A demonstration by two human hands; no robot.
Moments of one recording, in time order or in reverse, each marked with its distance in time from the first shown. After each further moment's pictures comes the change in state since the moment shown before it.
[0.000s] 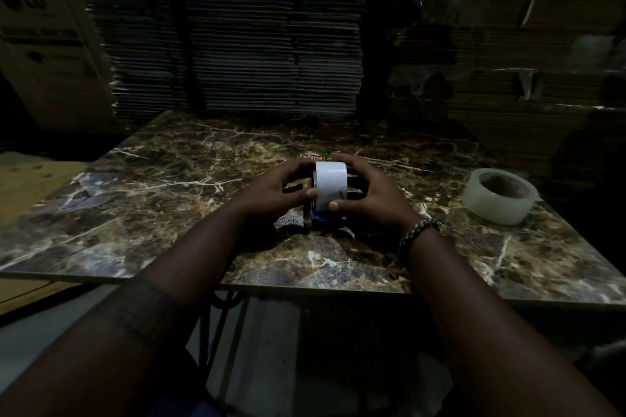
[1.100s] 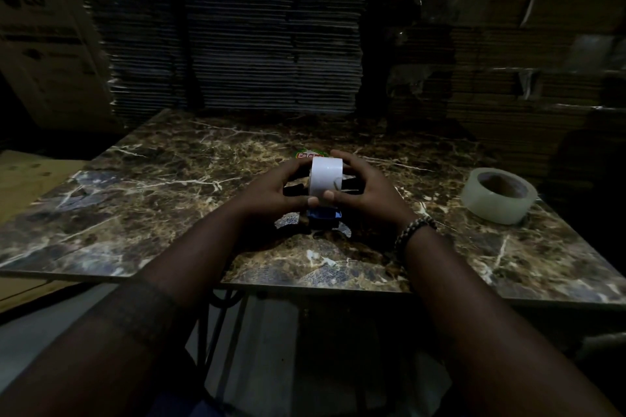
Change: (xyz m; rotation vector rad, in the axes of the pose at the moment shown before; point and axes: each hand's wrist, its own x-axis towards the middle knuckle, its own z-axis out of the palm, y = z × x) left_hand -0.006 0.003 0.007 -0.132 -0.027 -0.026; right_hand 0.005 0.004 0.004 -0.043 0.036 -0.014
